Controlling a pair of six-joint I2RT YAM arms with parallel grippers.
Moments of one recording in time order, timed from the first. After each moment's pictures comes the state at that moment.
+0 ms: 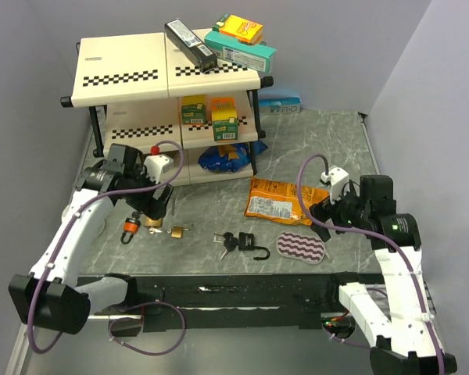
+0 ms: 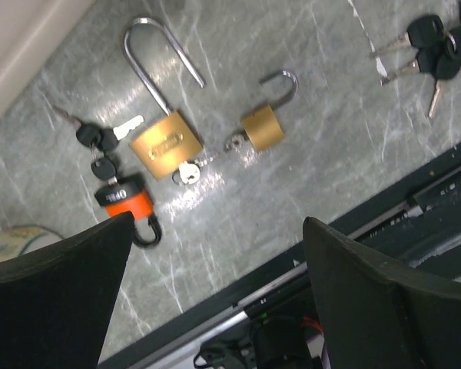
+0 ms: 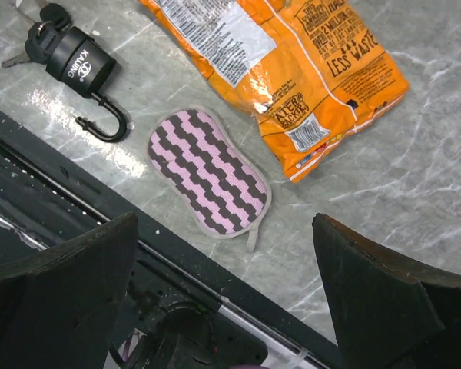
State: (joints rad) left arm -0.19 1.13 1.14 -1.07 0.25 0.35; right arm 0.04 0.77 1.03 -1.14 -0.38 -0.43
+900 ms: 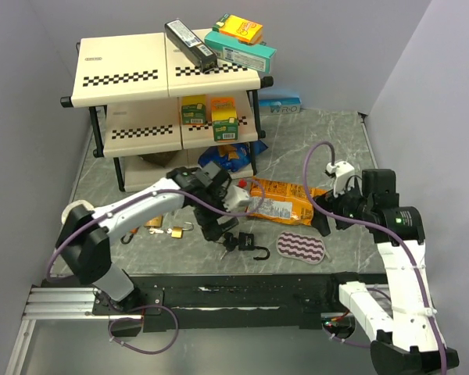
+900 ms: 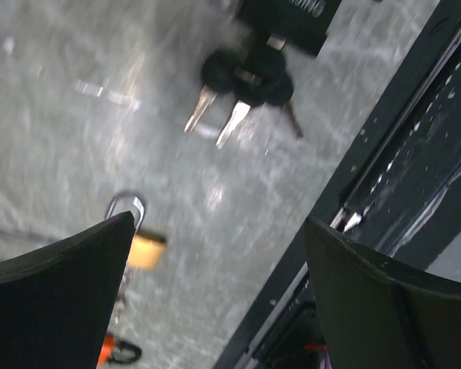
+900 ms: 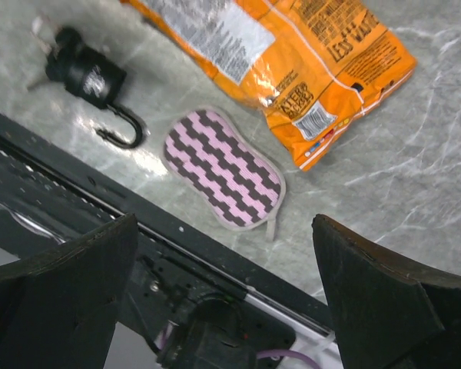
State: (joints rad) left arm -0.79 1.53 1.26 -0.95 0.21 0.33; right arm 0.04 0.81 1.10 -1.19 -0.36 -0.33
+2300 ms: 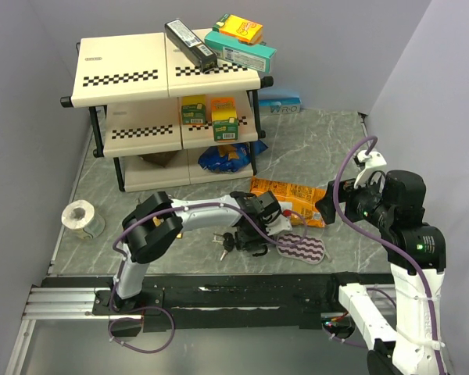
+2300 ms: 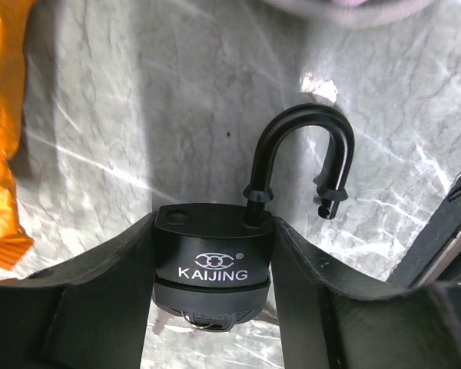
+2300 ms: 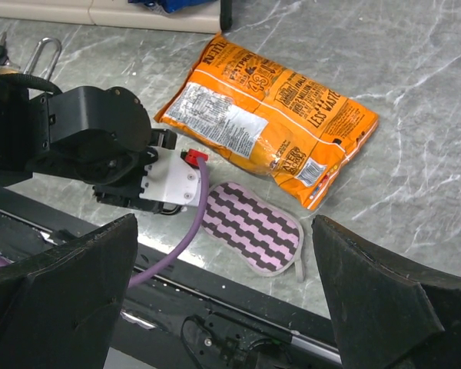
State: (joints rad) left arm -1.08 2.01 1.43 -0.68 0.07 0.31; right arm 0.01 0.74 1.28 -1.13 -0.34 -0.03
